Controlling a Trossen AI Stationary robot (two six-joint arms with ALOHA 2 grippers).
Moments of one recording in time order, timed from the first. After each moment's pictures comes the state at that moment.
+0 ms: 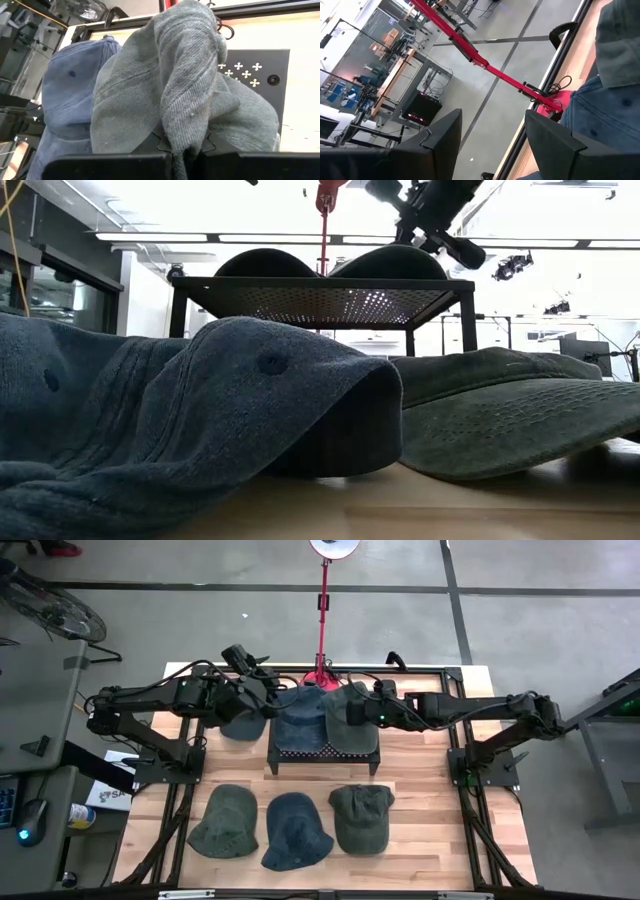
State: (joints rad) left arm -0.04 1.33 1.59 -0.92 -1.01 0.17; right arm -0.09 1.40 1.18 -0.60 0.46 1.21
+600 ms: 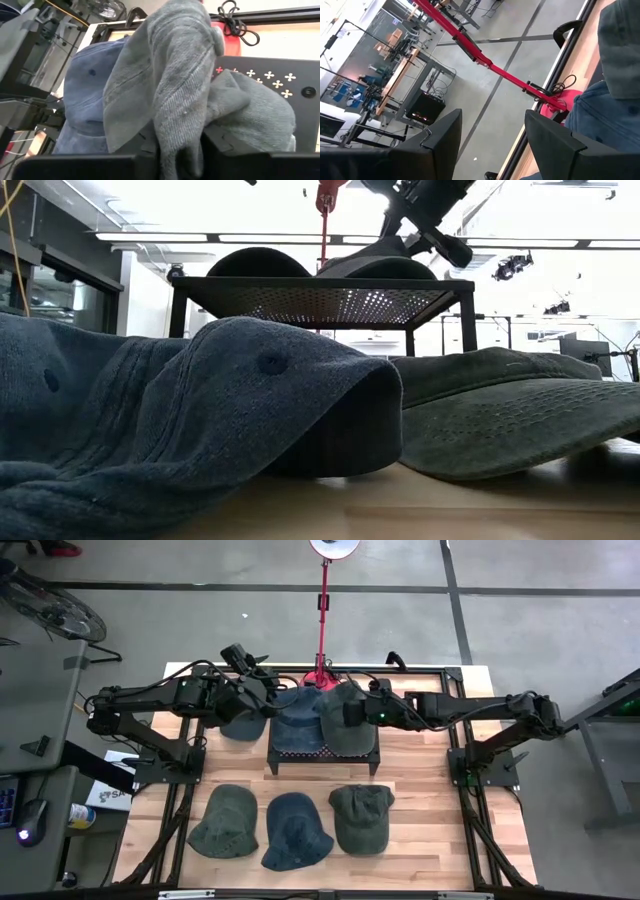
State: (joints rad) left arm -0.04 1.33 1.59 -0.92 -1.03 0.18; right arm -0.09 1.40 1.18 -0.50 0.43 1.12
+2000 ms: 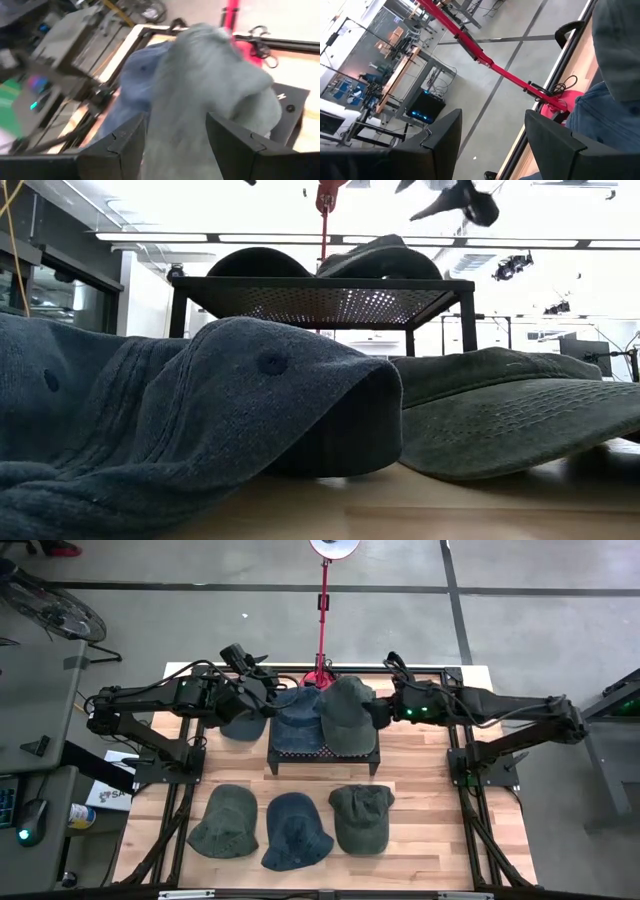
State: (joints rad) left arm -0.04 1.33 1.59 -0.92 -1.04 0.16; right arm -0.05 1.15 1.18 -0.57 0.35 0.93
